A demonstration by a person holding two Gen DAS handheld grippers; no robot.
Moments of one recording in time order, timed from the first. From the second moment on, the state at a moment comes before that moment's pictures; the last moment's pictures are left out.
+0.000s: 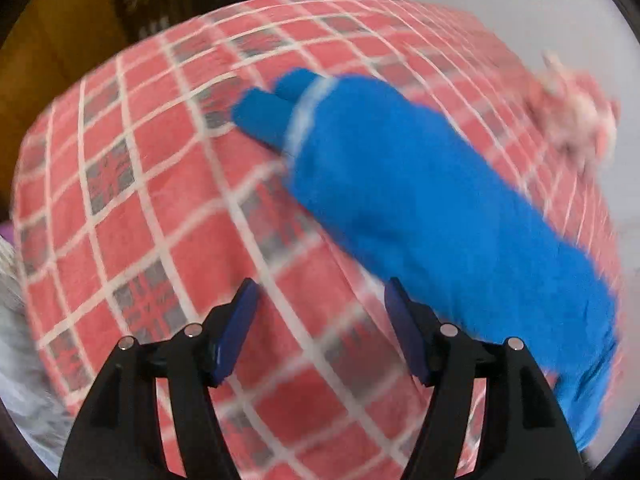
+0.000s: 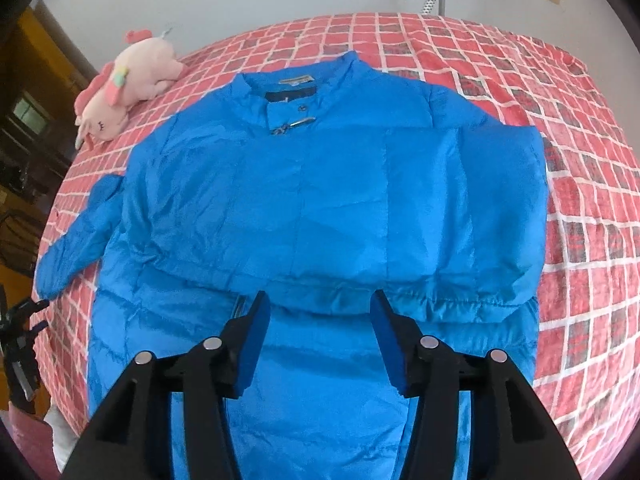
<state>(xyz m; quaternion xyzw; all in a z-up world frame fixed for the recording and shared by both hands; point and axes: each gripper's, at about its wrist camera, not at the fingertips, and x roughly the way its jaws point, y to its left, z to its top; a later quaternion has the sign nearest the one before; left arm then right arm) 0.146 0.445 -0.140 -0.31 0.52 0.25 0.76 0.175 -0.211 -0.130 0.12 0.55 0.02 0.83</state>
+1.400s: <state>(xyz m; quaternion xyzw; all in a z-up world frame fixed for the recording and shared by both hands) 0.202 0.236 0.014 -0.20 0.35 0.04 0.92 0.163 -0.265 -0.144 0.14 0.55 -0.03 0.82</state>
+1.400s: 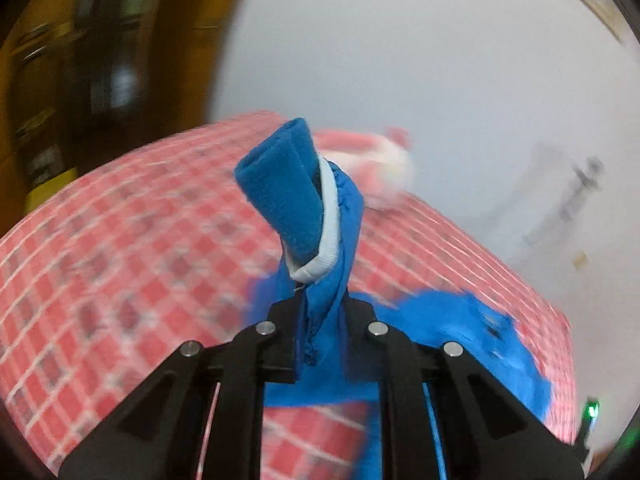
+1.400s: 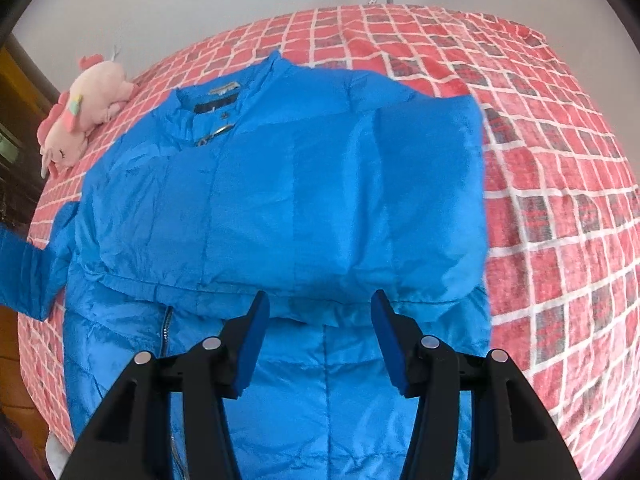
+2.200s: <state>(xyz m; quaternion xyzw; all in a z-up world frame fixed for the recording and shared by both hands) 0.271 -0.010 -0.126 -0.05 0.51 -0.19 0.84 0.152 -0.294 -0.162 0.16 0.56 -0.02 0.81</state>
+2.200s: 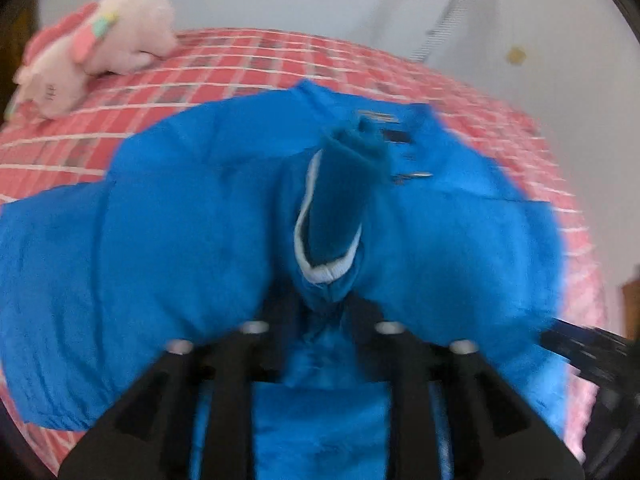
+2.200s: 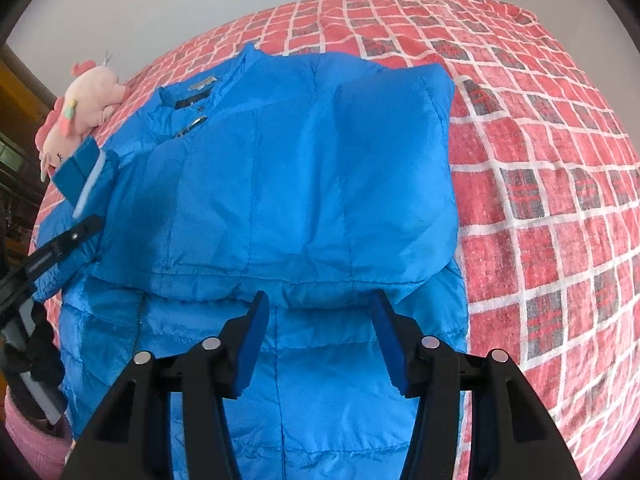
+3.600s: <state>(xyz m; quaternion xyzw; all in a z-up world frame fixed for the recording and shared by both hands) 0.252 0.098 -0.082 -0.06 0.47 -0.05 0.88 0.246 -0.183 -0.128 0.19 0.53 0.13 0.82</state>
